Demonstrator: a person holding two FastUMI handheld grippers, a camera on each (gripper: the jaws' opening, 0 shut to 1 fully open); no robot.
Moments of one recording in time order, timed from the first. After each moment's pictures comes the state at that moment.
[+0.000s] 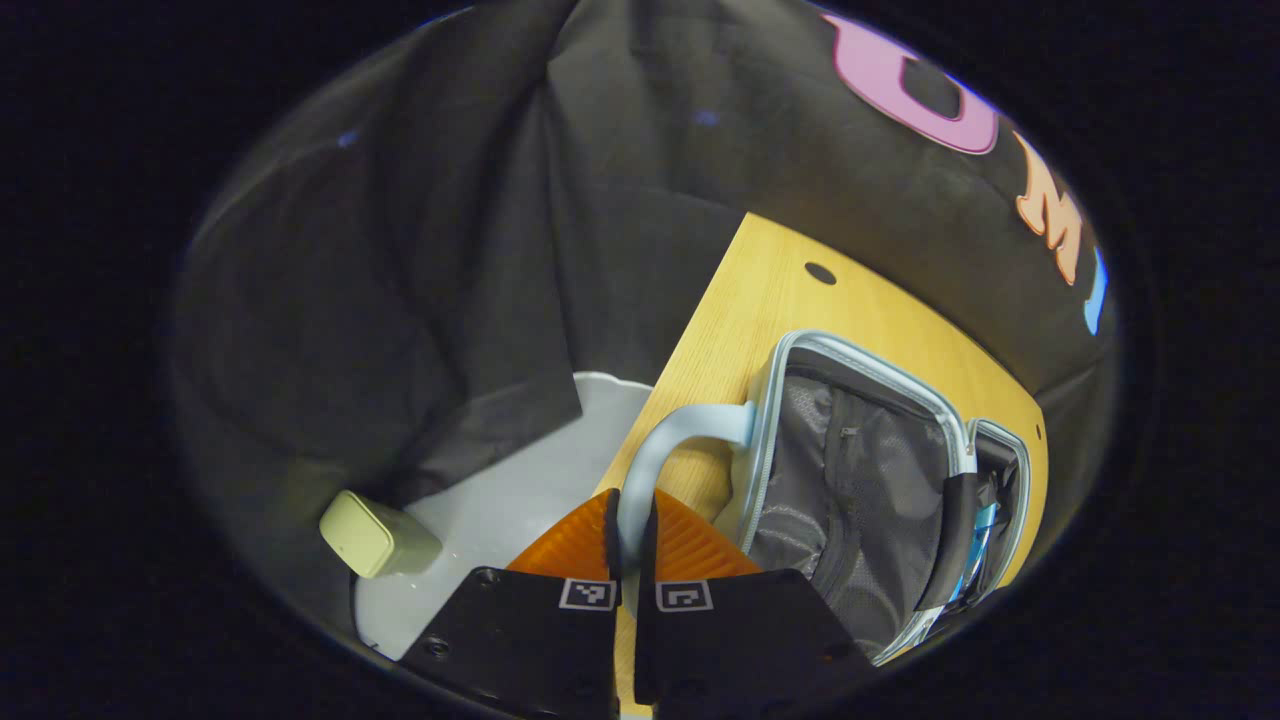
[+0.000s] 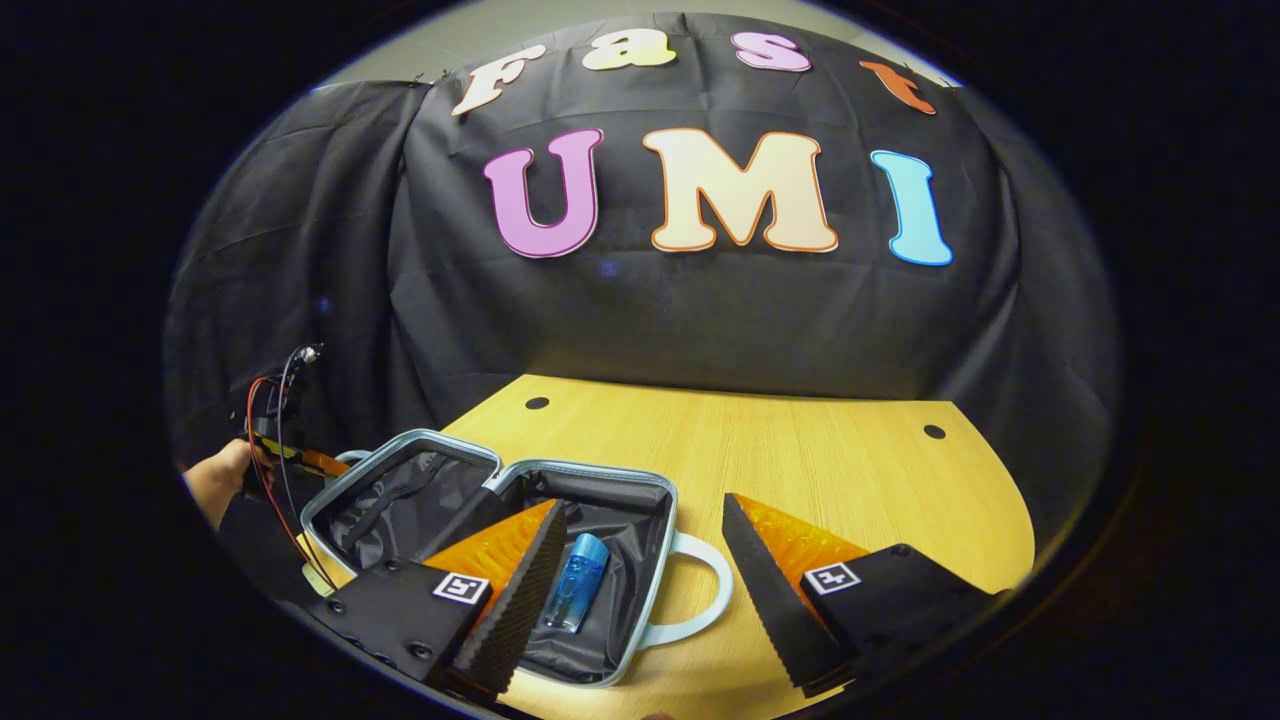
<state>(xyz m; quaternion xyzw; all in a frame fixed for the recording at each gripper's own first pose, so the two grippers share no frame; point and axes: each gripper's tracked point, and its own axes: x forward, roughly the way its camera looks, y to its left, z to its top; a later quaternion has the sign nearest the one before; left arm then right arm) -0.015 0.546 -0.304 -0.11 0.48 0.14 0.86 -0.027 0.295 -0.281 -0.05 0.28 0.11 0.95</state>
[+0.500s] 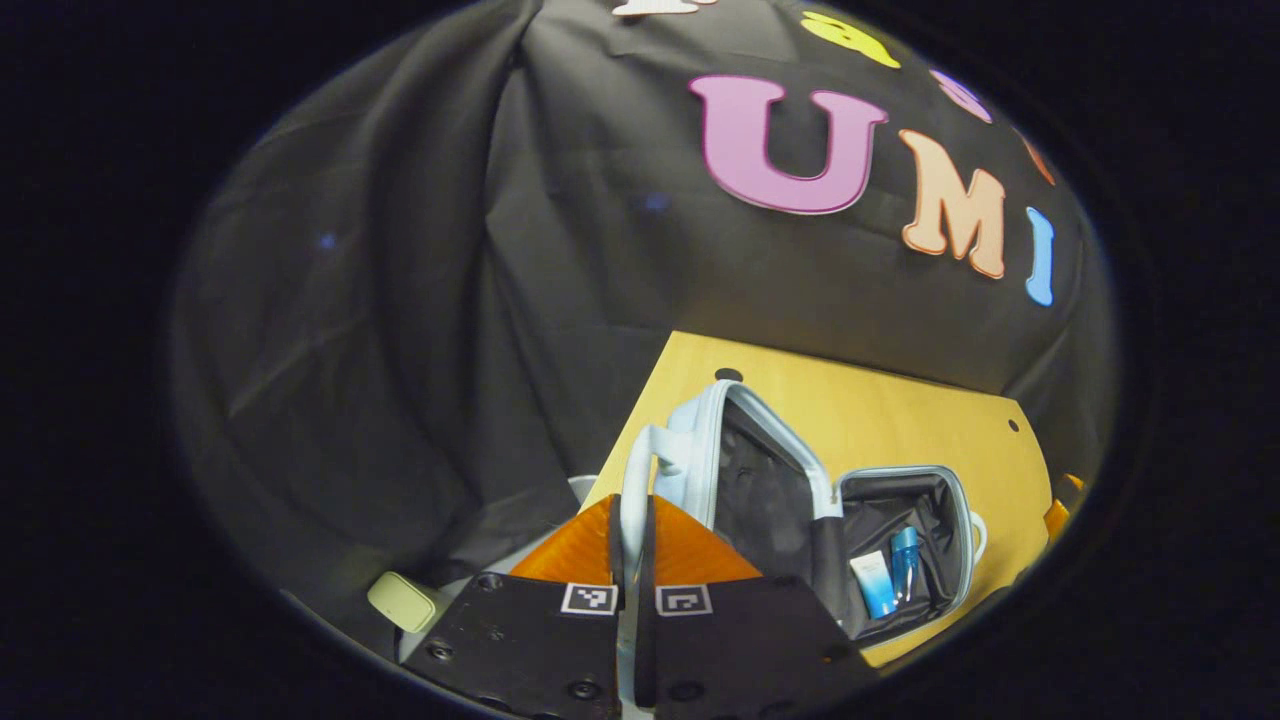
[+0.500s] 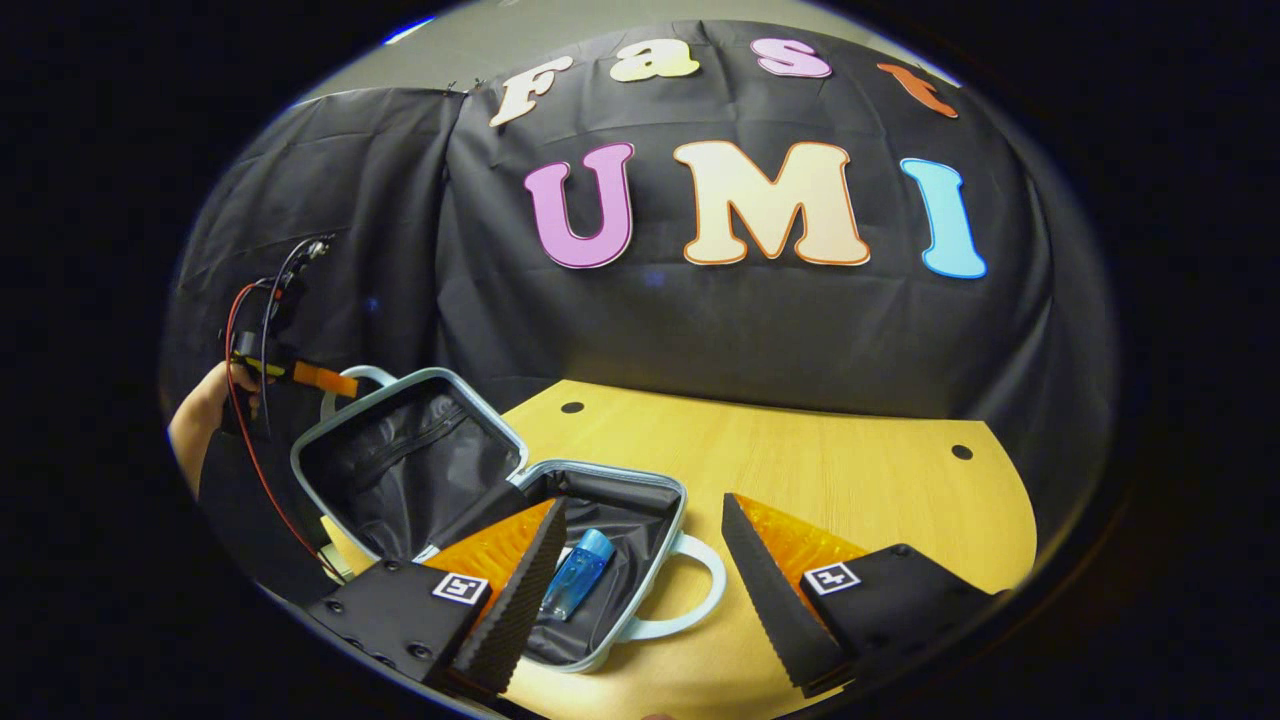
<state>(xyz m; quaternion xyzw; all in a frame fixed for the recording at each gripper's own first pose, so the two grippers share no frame) 0.015 0.457 -0.144 -0.01 0.37 0.10 0.92 -0.038 0.276 -0.271 -0.04 0.27 0.19 0.94</state>
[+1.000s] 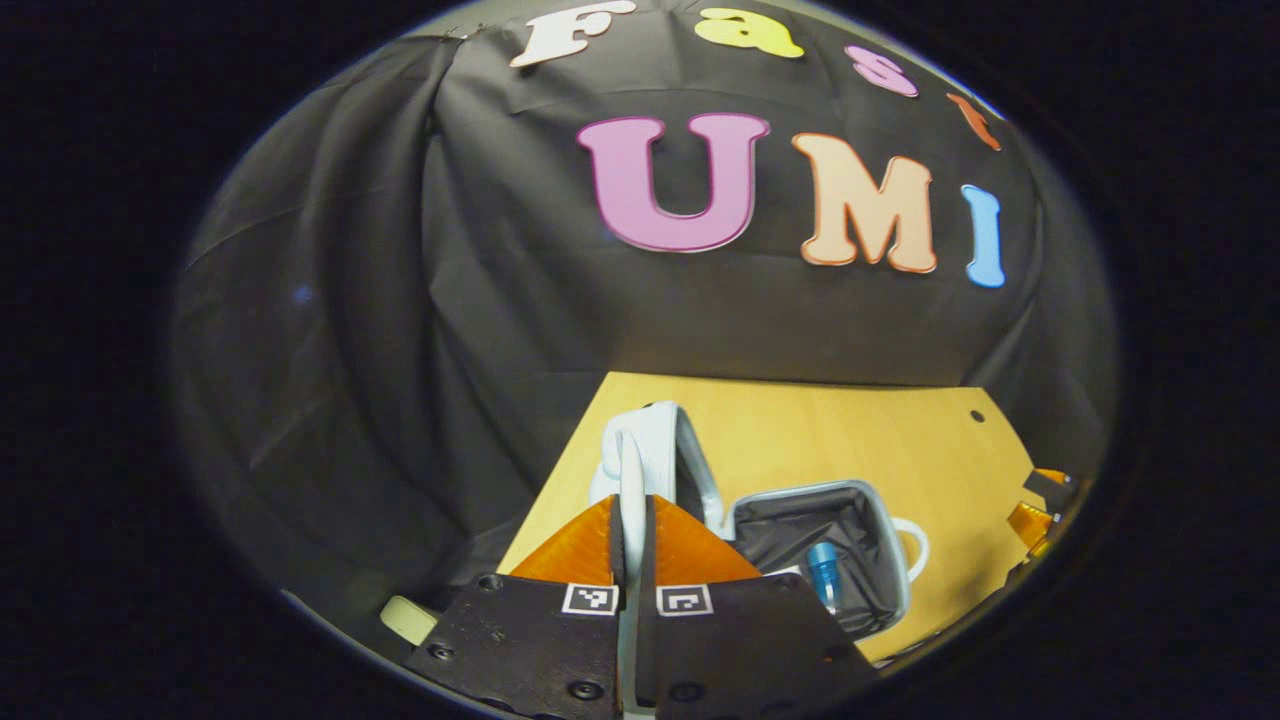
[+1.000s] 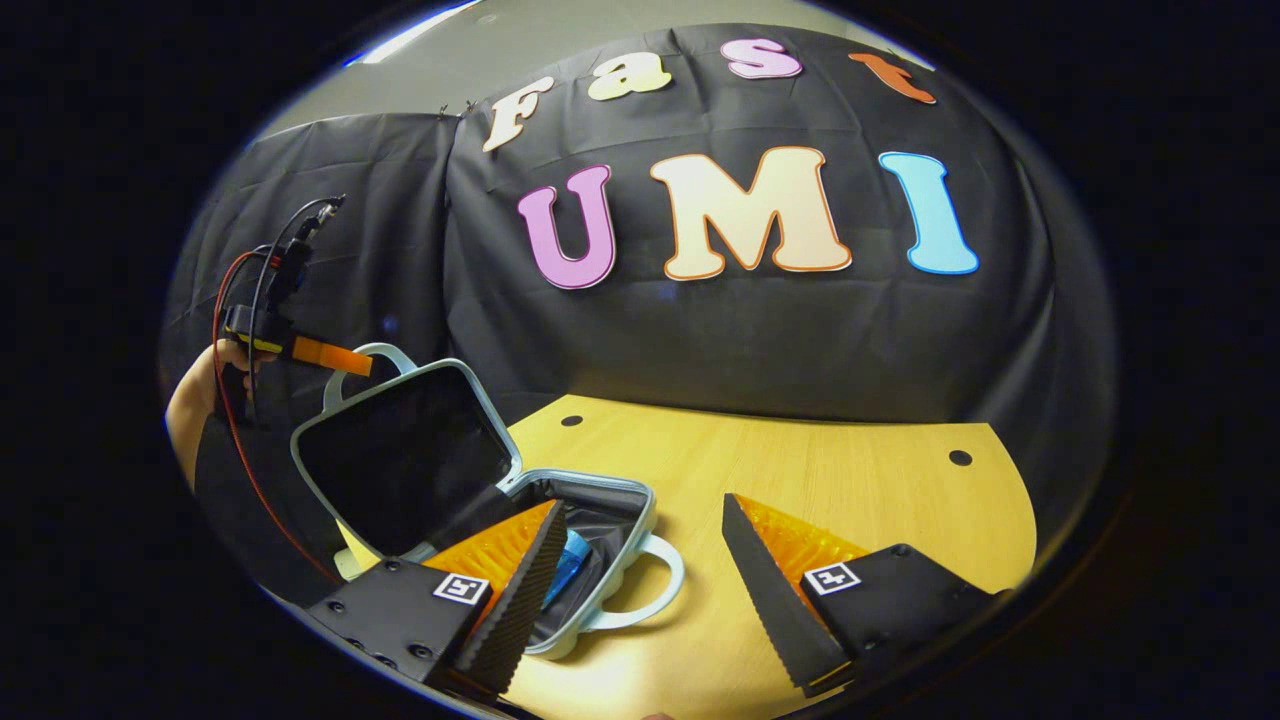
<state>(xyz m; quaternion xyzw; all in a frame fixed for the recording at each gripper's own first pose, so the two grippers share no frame) 0.035 0.313 -0.084 0.01 0.34 0.04 0.94 -0.019 0.213 -0.249 -0.01 0.26 0.21 0.94</state>
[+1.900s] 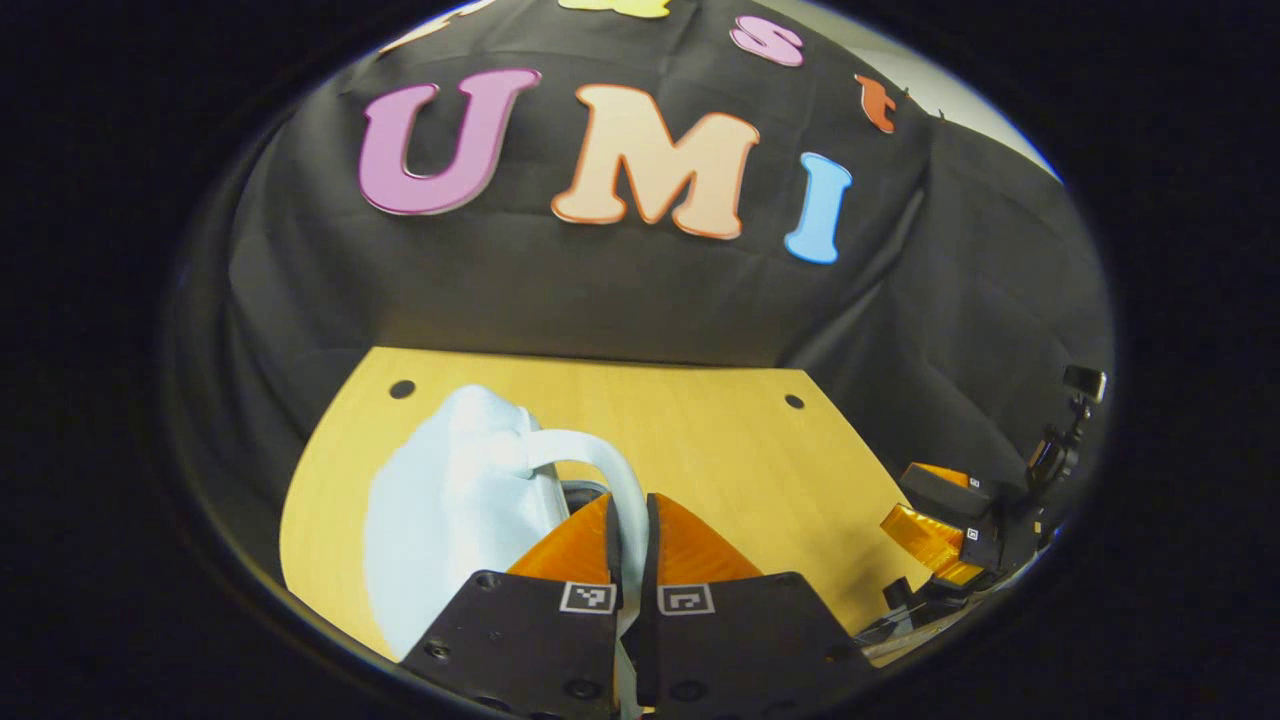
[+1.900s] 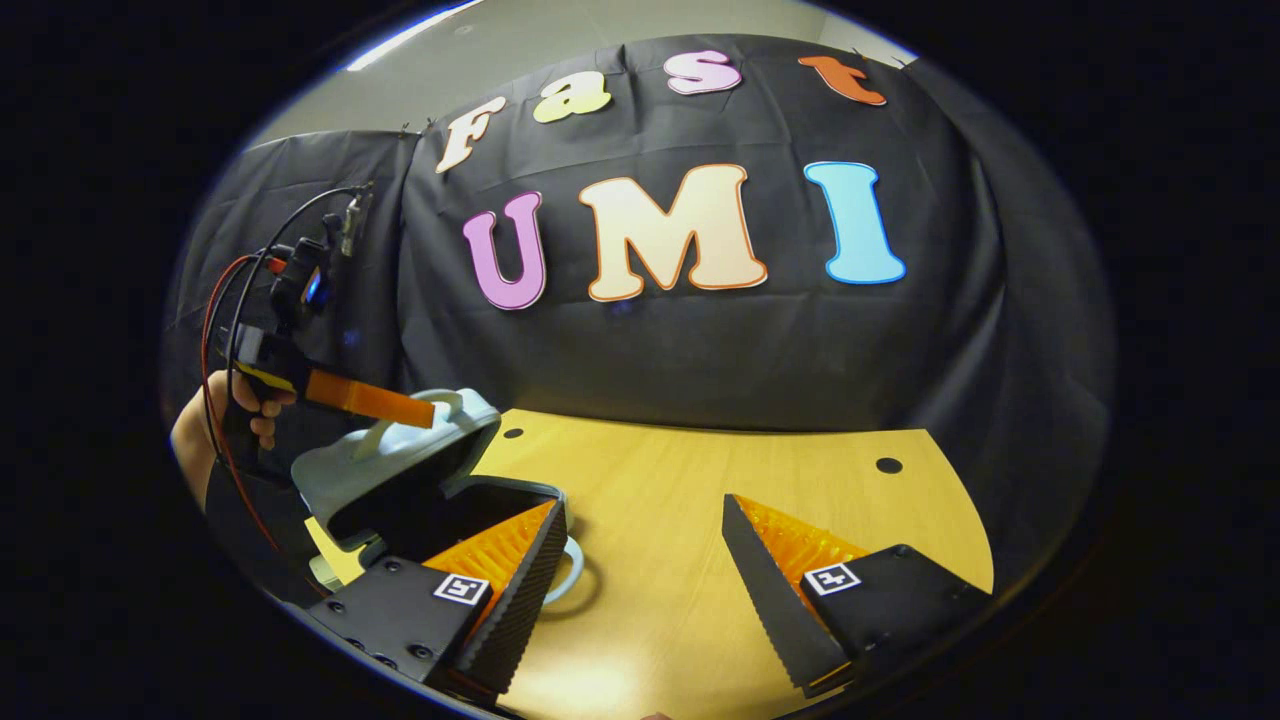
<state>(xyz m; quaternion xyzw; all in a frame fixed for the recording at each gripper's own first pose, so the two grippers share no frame) 0.051 0.059 -0.146 -0.07 0.40 -0.17 0.90 -0.015 0.103 -0.222 -0.02 0.24 0.14 0.96</state>
